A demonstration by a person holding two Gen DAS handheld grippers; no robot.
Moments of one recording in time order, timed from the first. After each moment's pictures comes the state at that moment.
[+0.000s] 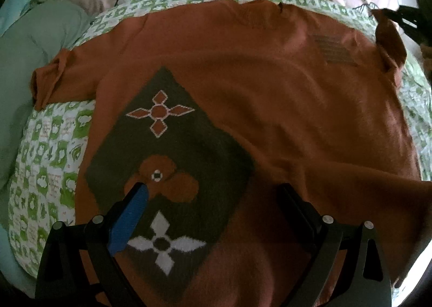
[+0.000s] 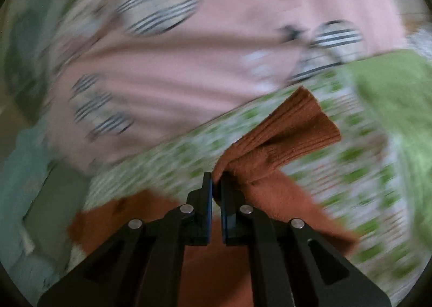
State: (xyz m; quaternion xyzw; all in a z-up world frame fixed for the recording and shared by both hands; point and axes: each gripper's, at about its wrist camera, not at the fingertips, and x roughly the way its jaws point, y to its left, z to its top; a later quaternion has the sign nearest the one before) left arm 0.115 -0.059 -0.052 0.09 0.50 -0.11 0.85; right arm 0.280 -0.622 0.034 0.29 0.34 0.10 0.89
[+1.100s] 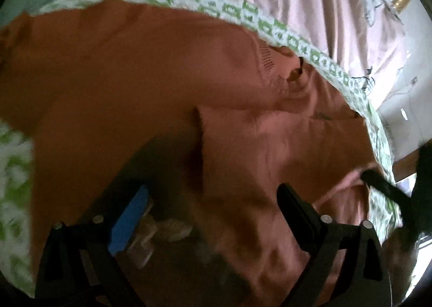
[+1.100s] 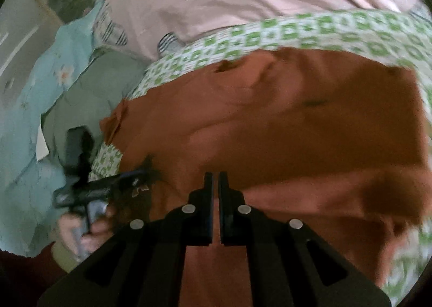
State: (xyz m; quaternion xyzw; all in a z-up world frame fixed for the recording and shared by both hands) left arm 0.252 -0.031 -0.068 -0.10 0.52 -0.19 0.82; right arm 0.195 -0.407 -0.004 0.21 0.45 0.24 0.83
